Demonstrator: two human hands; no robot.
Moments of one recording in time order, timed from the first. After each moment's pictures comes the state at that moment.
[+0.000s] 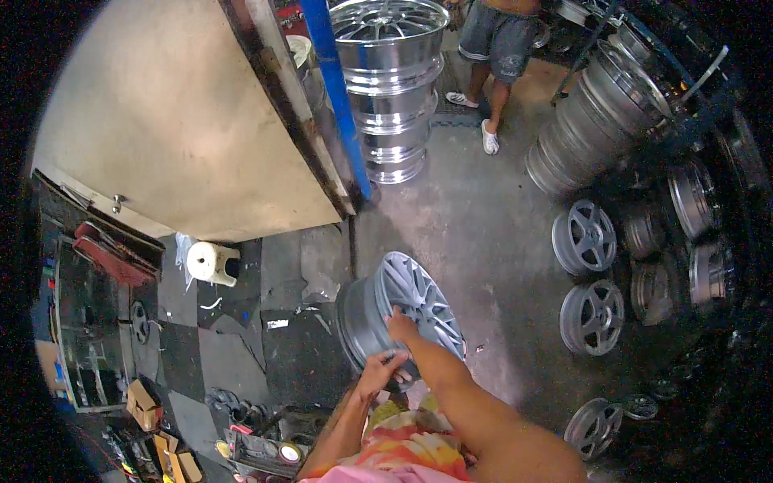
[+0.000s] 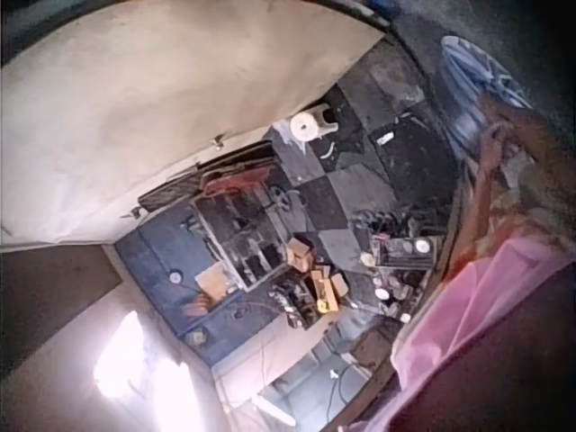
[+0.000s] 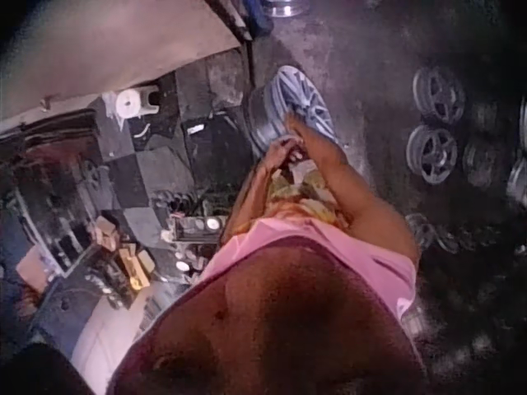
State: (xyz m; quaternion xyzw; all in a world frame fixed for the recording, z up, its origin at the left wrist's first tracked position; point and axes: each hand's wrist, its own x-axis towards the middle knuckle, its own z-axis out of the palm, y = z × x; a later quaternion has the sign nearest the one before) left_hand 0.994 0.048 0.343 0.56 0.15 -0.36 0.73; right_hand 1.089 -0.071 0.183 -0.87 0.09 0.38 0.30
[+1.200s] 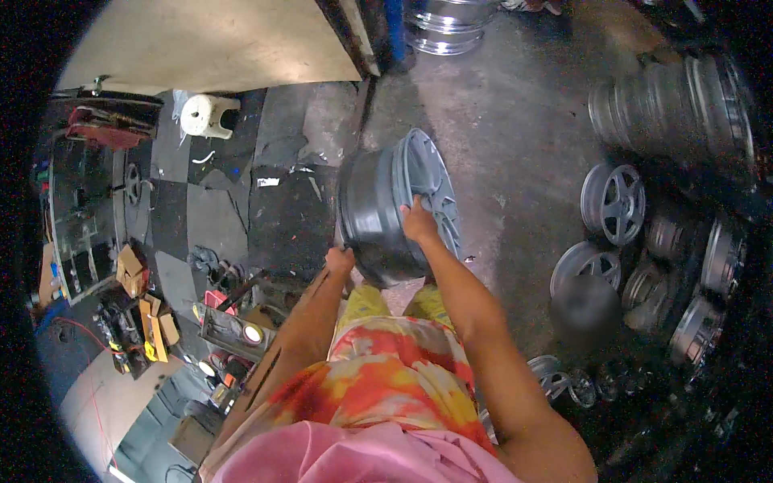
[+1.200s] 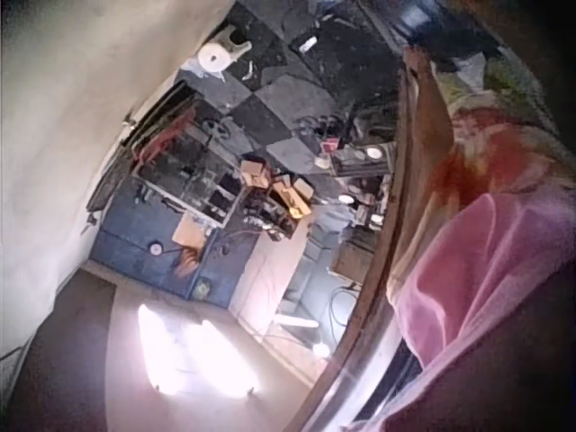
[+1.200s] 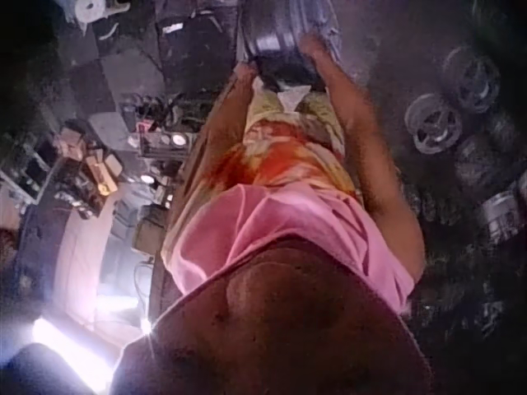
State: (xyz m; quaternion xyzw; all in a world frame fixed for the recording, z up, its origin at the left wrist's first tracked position) left_hand 0.952 0.093 0.105 0.86 0.41 -0.21 0.25; right_hand 1.114 -0.126 0.172 -0.88 0.07 0.36 0.28
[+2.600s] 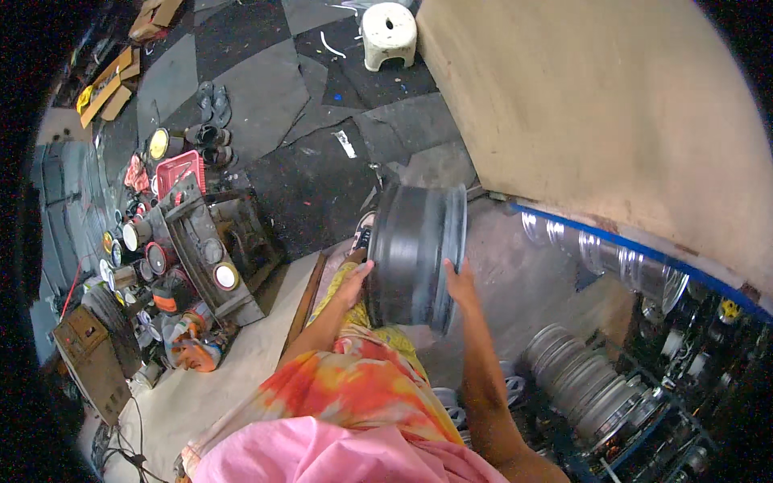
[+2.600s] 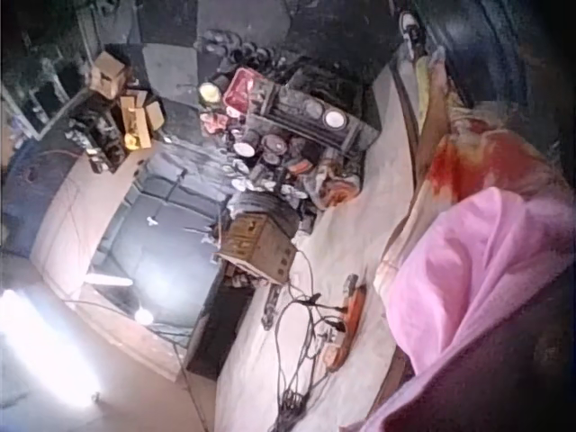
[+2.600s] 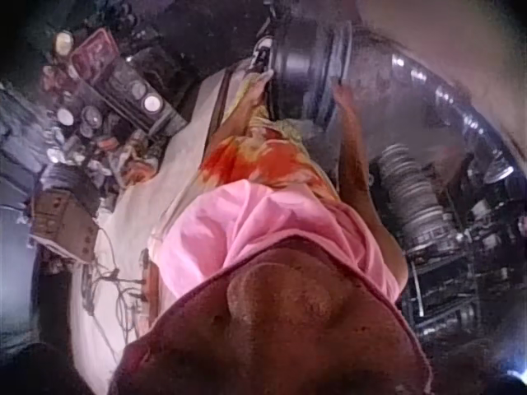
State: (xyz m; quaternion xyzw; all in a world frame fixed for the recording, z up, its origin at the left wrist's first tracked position) left_hand 0.951 0.202 0.140 0.15 0.52 0.11 0.84; right_hand 1.238 0.103 0.233 -0.87 -0.19 0.40 0.21
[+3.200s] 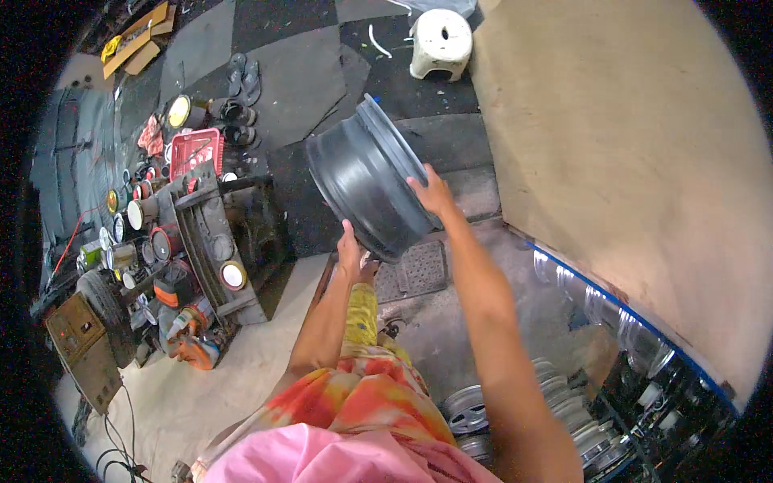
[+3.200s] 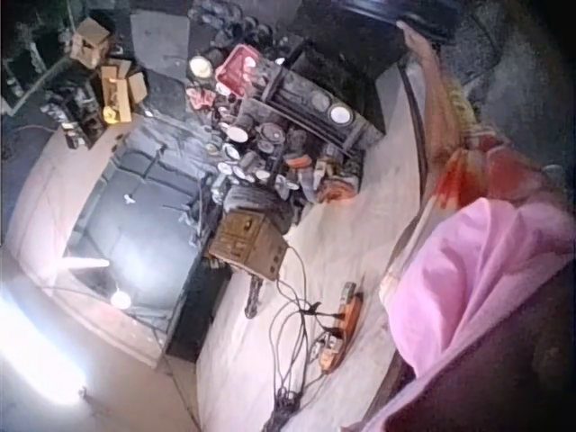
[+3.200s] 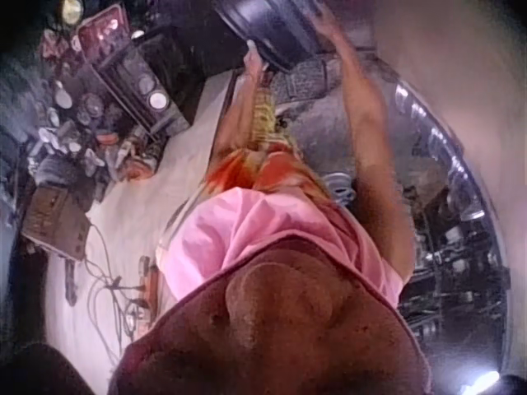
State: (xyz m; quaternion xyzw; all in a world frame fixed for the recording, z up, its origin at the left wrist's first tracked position) left_hand 1.005 0.342 0.115 0.09 0.62 0.34 0.70; right_hand 1.257 0.433 0.168 -0.76 -0.47 0.43 0.14
